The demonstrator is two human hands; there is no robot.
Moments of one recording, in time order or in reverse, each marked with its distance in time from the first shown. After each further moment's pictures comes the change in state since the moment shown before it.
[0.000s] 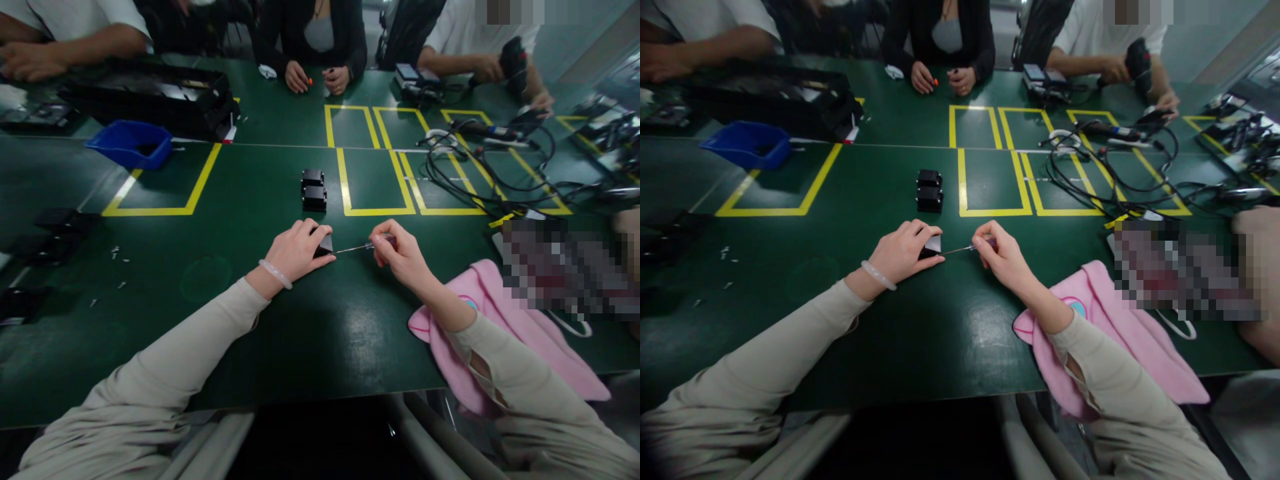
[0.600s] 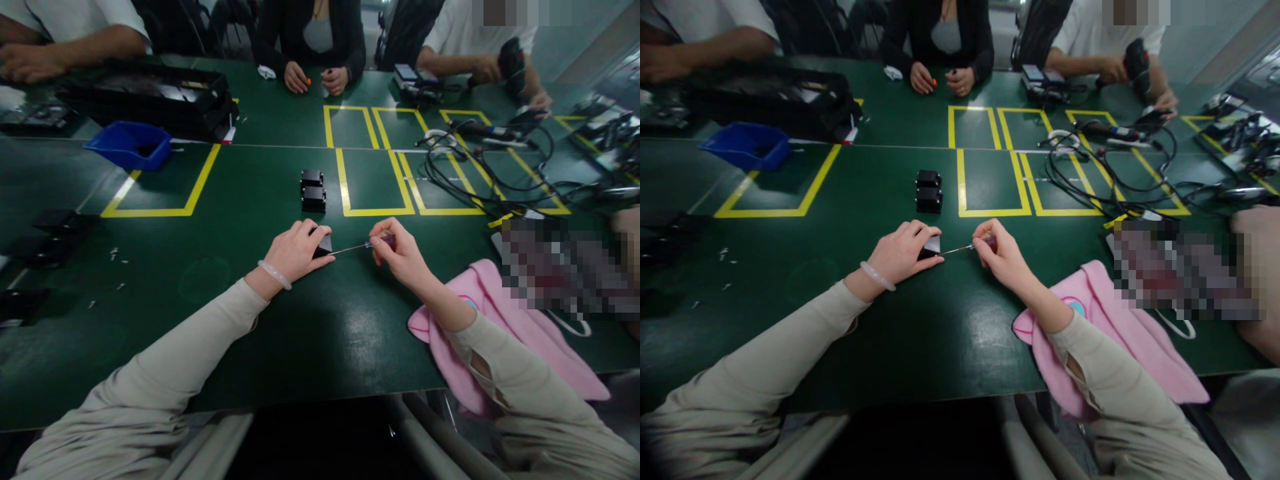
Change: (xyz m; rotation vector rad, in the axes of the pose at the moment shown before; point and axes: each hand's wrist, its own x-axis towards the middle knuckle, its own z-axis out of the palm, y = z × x) left_hand -0.001 0.000 0.001 0.015 0.017 0.001; right_hand 0.002 0.001 -0.001 0.013 0.006 -0.006
